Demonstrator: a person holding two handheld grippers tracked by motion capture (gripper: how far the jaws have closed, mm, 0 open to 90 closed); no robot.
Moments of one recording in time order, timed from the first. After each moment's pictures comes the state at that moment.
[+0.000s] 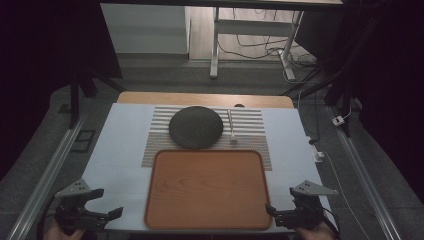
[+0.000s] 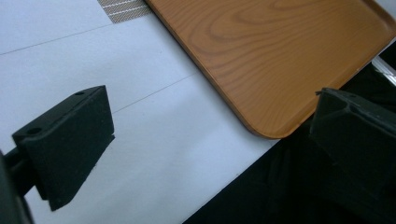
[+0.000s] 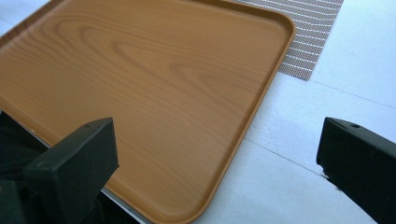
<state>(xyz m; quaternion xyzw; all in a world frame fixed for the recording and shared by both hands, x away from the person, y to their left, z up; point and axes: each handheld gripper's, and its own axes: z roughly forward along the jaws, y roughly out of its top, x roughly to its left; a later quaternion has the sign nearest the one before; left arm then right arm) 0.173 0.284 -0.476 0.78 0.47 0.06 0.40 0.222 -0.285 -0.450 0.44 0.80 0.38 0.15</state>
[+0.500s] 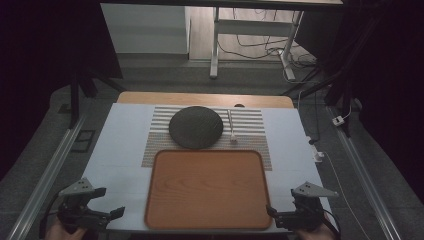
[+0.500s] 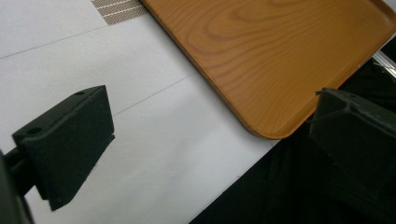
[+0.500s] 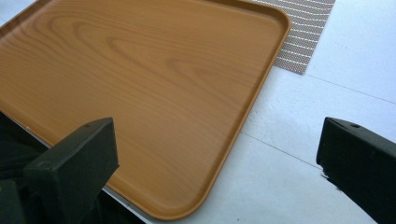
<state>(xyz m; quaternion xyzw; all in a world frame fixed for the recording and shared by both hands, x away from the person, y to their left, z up) 0.177 0.282 -0.476 0.79 0.47 0.06 0.39 0.218 -0.285 -0.450 0.44 0.80 0.37 0.16</state>
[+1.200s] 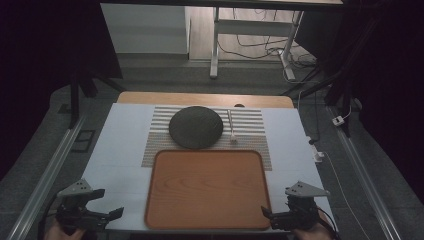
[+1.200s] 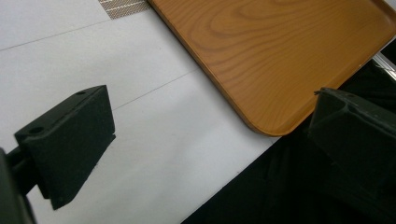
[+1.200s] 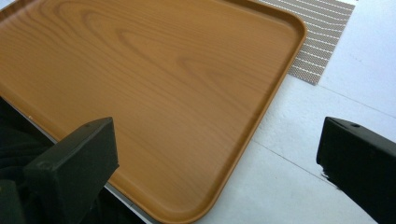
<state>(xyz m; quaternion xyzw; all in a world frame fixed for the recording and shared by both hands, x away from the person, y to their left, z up) 0.174 0.284 -0.477 0.79 0.48 0.06 0.39 0.219 -0.272 -0.450 0.41 0.82 0.35 0.17</state>
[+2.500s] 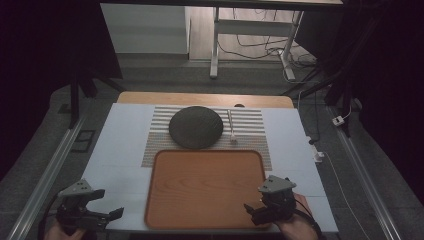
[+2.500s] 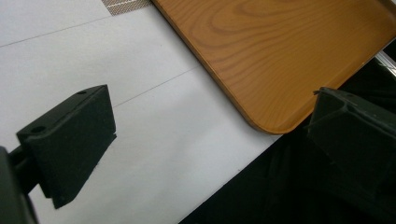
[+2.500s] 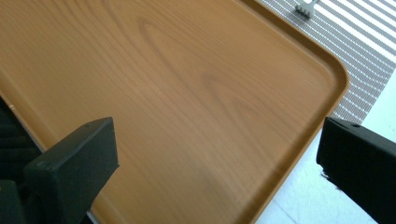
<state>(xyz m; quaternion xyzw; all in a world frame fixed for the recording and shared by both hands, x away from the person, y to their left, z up) 0.174 0.283 -0.477 0.79 0.48 0.05 0.38 0.240 -0.223 -0.457 0.30 0.88 0.30 0.20</state>
